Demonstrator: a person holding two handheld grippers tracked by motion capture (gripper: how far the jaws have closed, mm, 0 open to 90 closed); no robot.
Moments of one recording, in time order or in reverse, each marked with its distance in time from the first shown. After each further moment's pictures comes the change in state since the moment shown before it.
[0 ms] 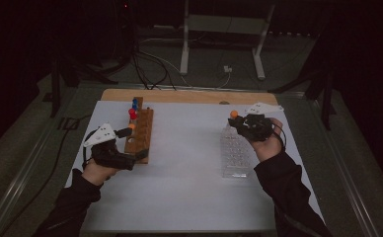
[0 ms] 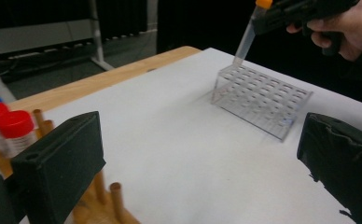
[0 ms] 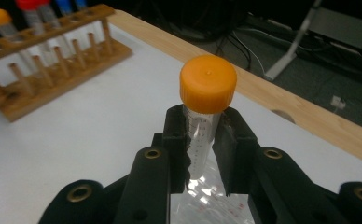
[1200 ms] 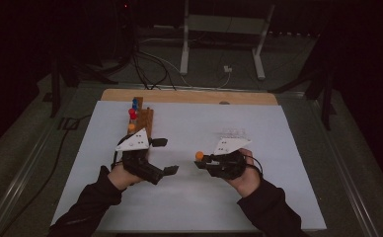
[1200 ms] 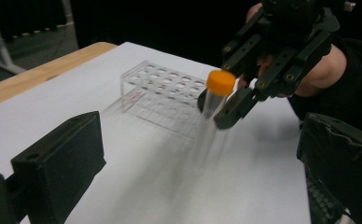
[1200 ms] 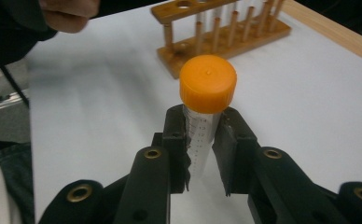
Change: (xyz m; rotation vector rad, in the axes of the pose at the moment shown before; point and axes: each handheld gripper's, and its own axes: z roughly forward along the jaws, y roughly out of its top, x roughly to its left) left arm -0.057 0.019 0.048 0.044 -0.305 0.079; right arm 0.110 -0.026 -0.002 0.062 0.394 -0.146
